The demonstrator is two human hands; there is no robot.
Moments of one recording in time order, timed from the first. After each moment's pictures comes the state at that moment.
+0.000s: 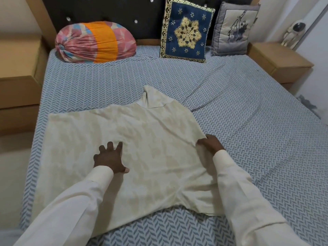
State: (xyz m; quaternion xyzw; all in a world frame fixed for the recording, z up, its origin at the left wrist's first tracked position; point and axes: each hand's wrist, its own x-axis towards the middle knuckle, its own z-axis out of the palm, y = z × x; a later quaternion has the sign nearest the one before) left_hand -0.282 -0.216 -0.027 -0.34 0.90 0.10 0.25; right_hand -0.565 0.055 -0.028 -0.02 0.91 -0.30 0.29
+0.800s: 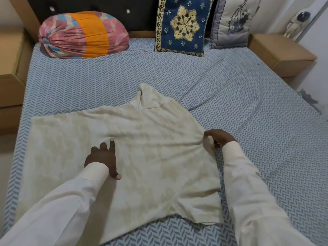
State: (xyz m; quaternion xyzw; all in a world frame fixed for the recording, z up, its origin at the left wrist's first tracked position) left_hand -0.316 -0.228 -0.030 -0.35 0.87 0.06 0.33; right_hand -0.645 0.069 -0.033 0.06 0.87 -0.34 0.36
